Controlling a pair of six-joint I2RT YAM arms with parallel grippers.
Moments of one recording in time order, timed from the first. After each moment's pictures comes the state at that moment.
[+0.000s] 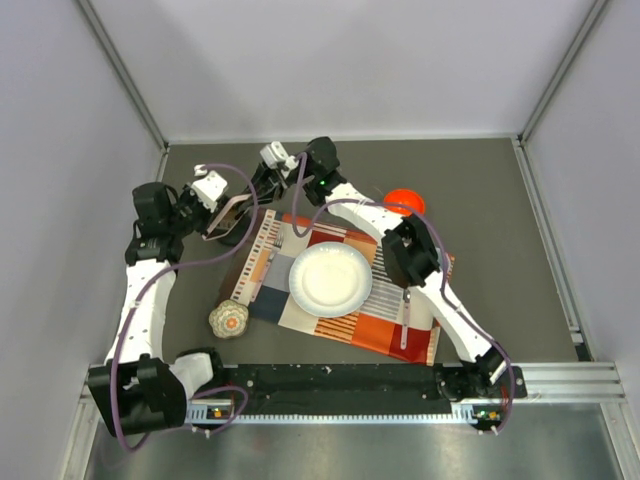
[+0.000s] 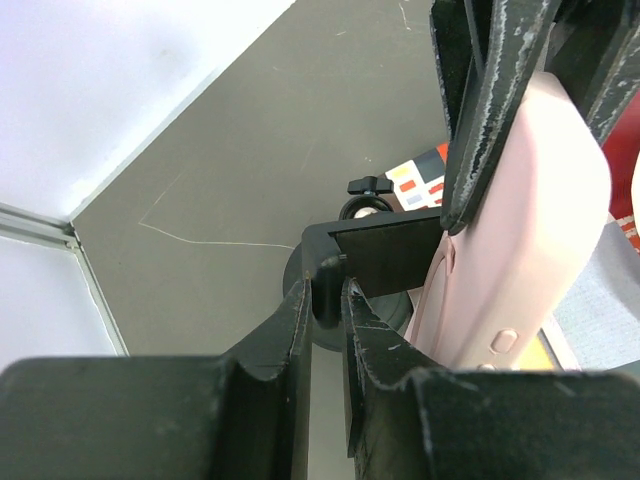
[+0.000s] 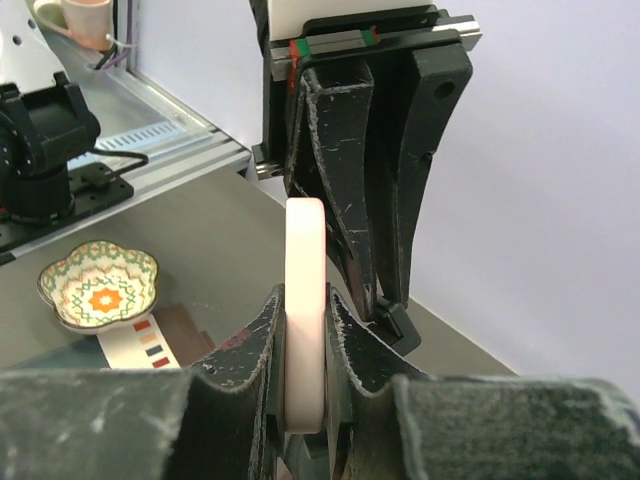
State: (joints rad) left arm 0.16 1.09 0.92 -0.27 0.60 0.66; right arm 0.74 2.64 2.44 0.86 -1.44 0.25
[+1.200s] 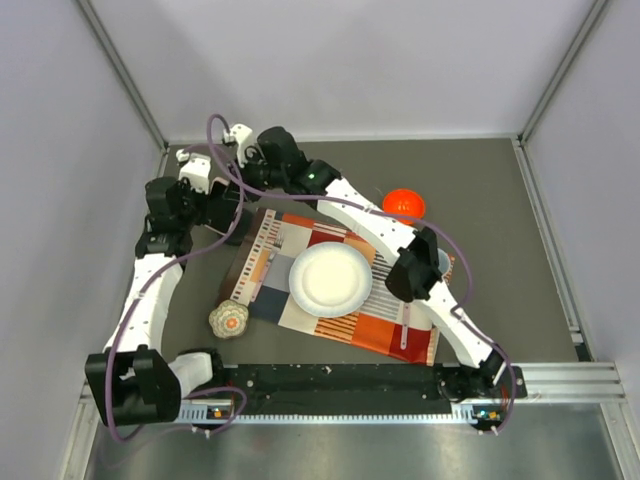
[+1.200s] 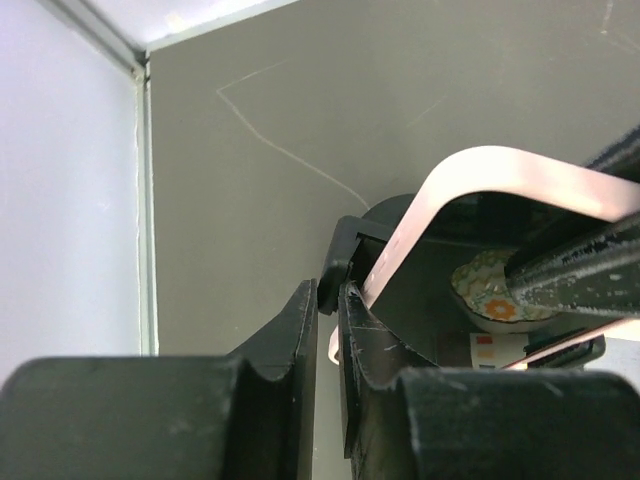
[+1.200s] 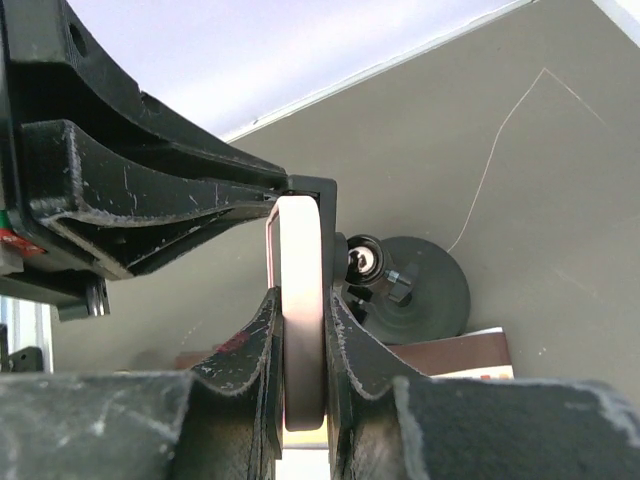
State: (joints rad) left arm 0.09 1.14 0.92 -0.17 0.14 0.31; right arm 0.88 2.48 2.64 -0.51 -0.39 0.06
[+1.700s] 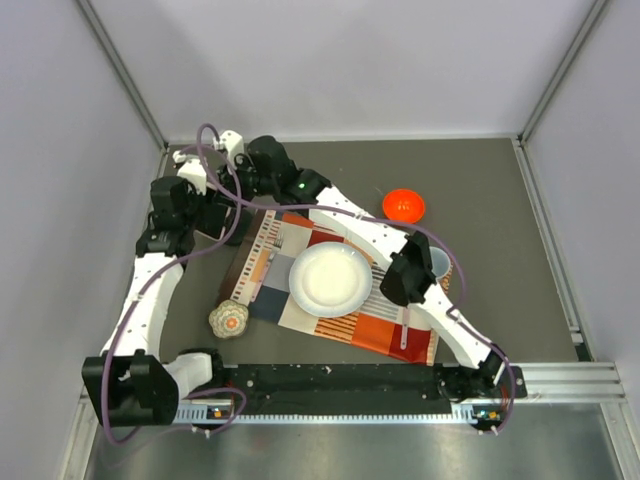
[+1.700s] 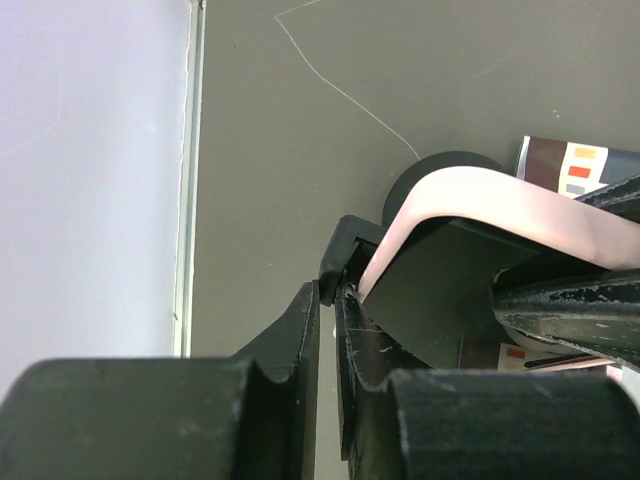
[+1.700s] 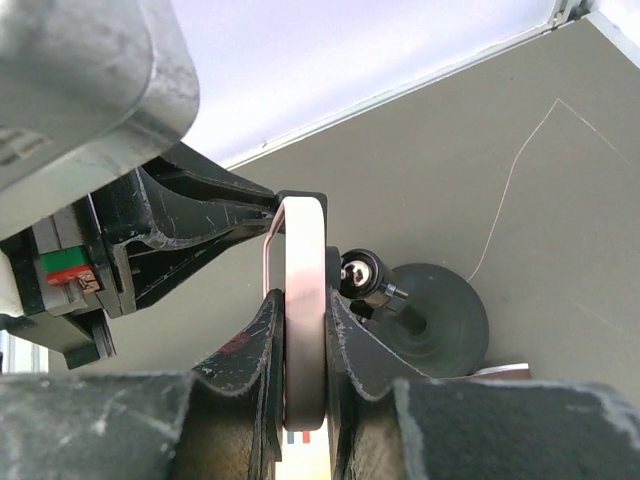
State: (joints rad) left arm 0.04 1.12 0.95 -0.29 -0.11 0.26; right arm 0.93 2.51 2.65 -0.43 -0.33 0.08
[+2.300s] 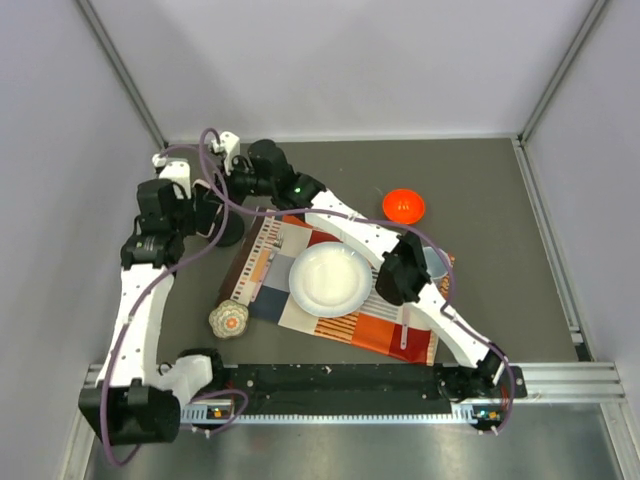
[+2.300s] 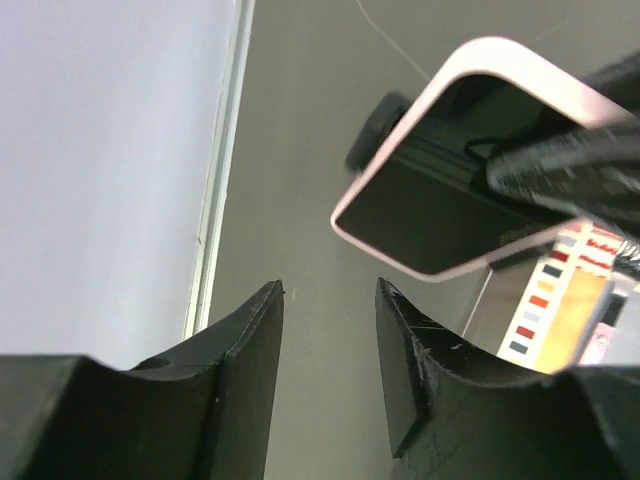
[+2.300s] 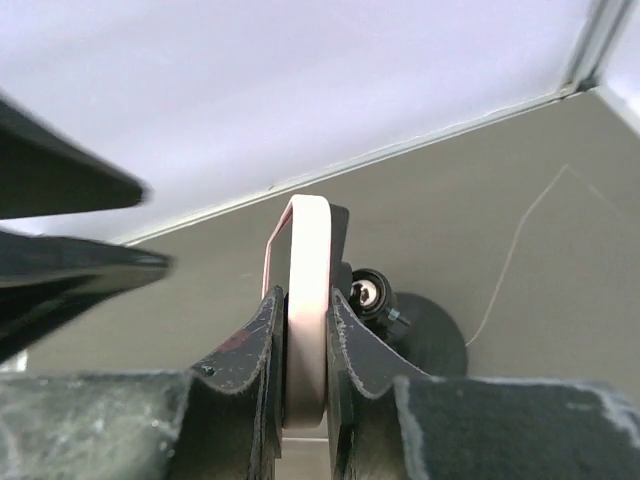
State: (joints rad) left arm 0.06 1.07 1.04 -0.52 -0.21 0.18; right arm 0.93 2.58 2.66 -0.28 -0.42 0.07
